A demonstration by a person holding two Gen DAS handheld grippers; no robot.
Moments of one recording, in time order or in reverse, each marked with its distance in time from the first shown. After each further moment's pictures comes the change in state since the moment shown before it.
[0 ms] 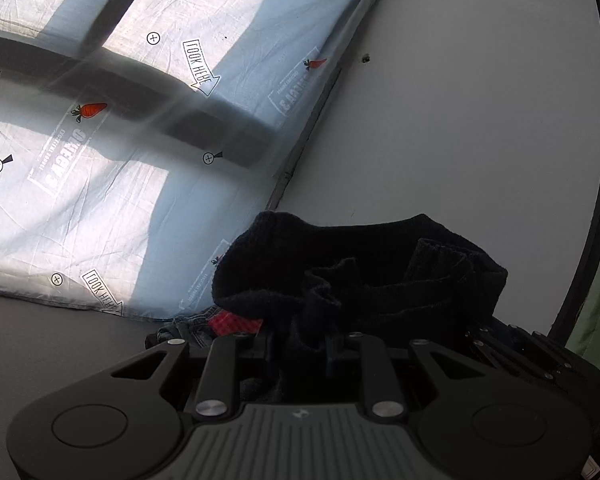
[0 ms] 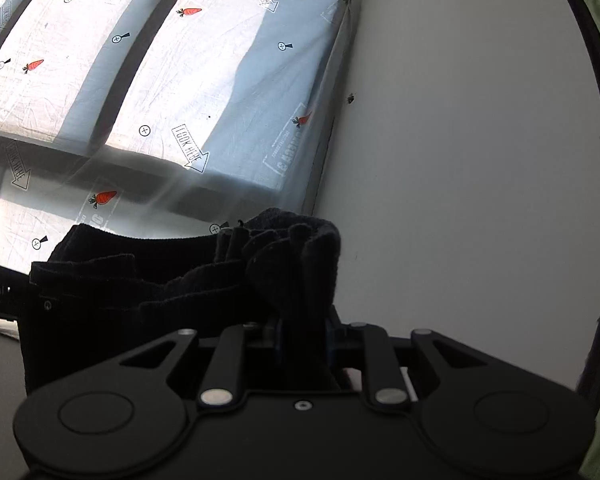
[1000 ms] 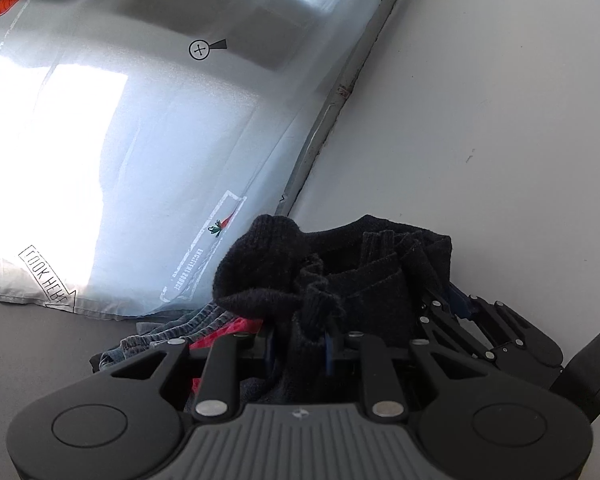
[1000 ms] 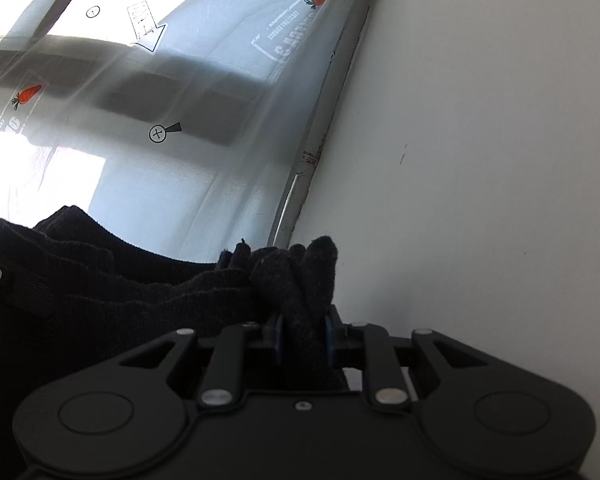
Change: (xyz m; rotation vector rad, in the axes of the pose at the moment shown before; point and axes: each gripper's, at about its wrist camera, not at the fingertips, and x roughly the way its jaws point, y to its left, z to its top) left arm 0.317 0.046 0.022 -0.053 0.145 0.170; right arm 0.347 -0.036 -0.106 -0.155 0.022 0.164
